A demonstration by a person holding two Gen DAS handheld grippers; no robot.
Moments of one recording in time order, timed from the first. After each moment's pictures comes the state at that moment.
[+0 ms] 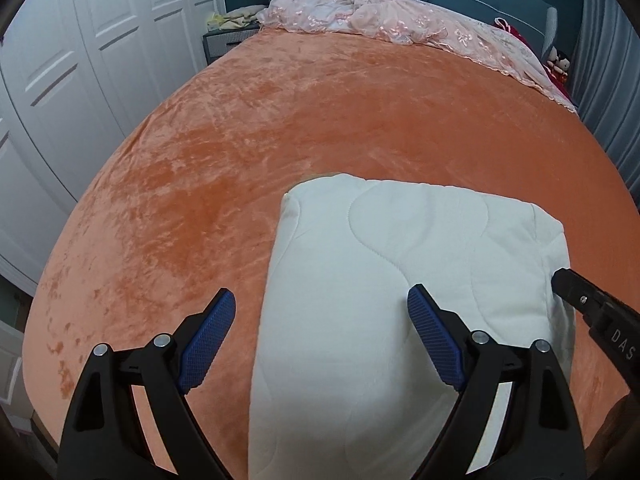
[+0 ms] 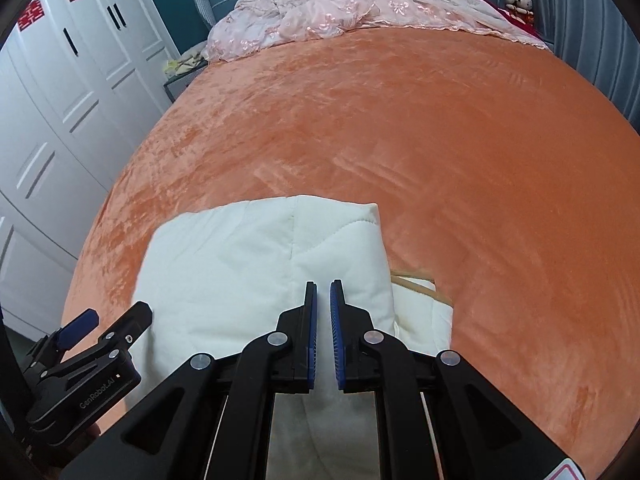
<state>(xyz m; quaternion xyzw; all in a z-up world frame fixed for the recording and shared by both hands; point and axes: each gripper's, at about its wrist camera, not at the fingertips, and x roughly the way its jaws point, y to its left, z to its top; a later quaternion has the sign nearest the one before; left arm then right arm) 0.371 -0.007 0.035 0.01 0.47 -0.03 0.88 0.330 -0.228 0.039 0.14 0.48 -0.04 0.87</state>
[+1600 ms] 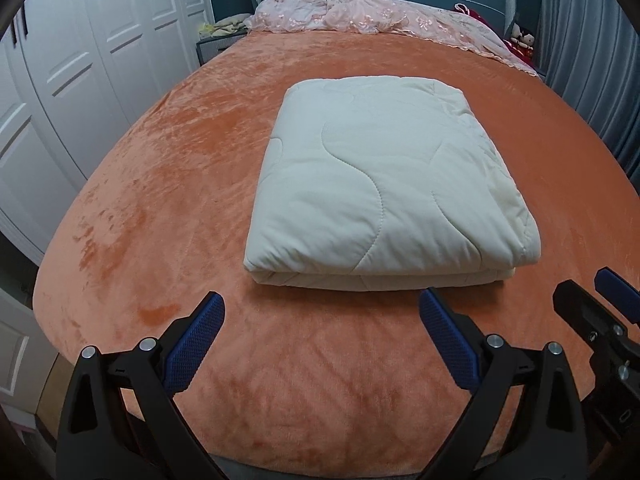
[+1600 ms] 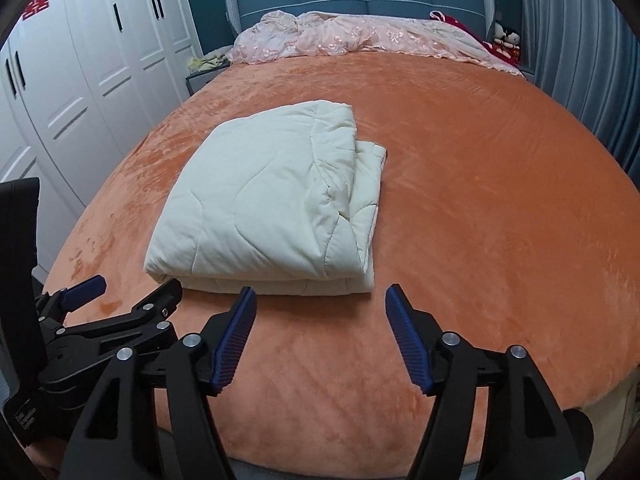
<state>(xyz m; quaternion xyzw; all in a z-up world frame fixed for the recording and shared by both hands) 0.130 0.004 0.034 0.05 0.45 -0.05 0.89 0.063 -0.192 0.056 0.07 0.43 -0.04 0.90</state>
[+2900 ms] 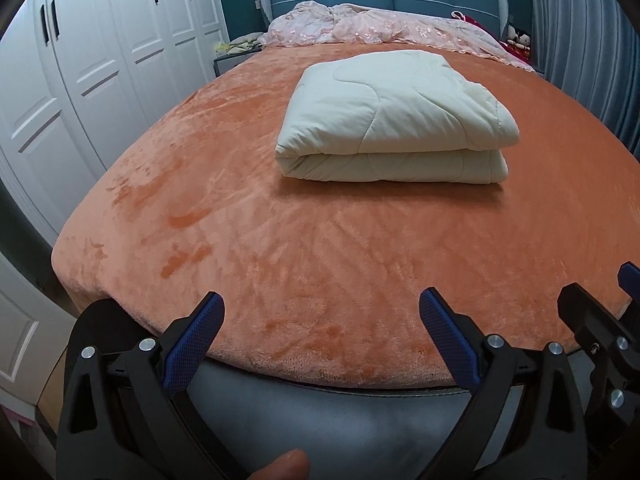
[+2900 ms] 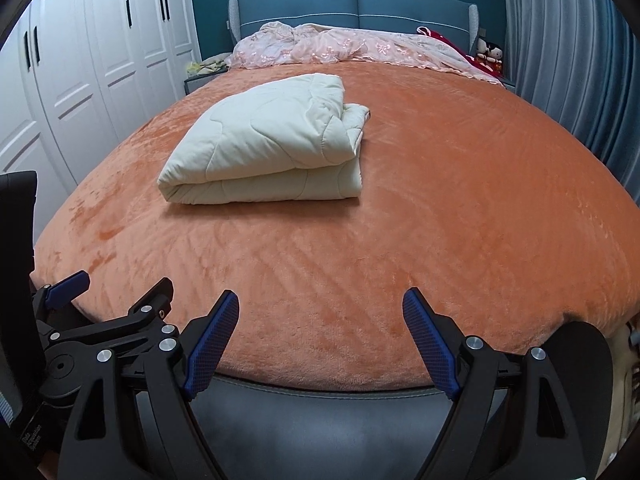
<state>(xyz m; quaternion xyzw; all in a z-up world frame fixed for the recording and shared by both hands) 0.016 0.027 -0.012 0.06 0.41 -0.04 0.91 -0.047 -0.158 0.011 0.05 0.40 -0.07 0.91</state>
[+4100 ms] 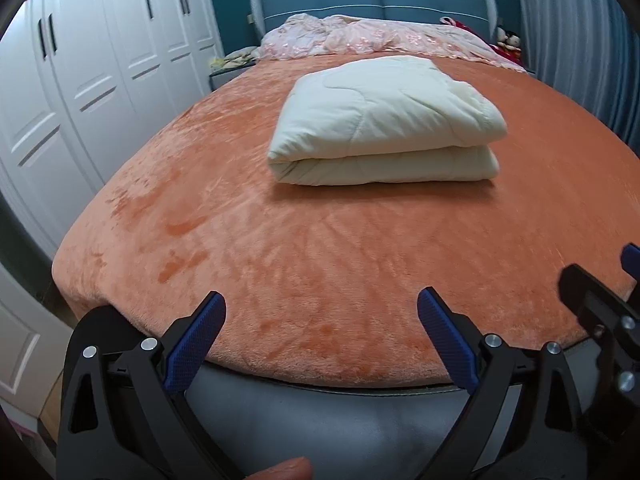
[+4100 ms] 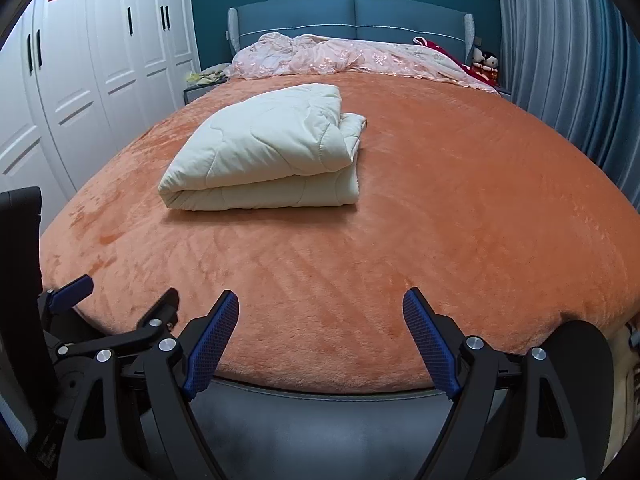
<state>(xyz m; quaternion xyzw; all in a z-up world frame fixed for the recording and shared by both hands) 0.003 0.017 -0.016 0.09 0.38 -0.05 0.92 -0.056 -0.162 0.012 0.05 0.38 -0.07 0.92</state>
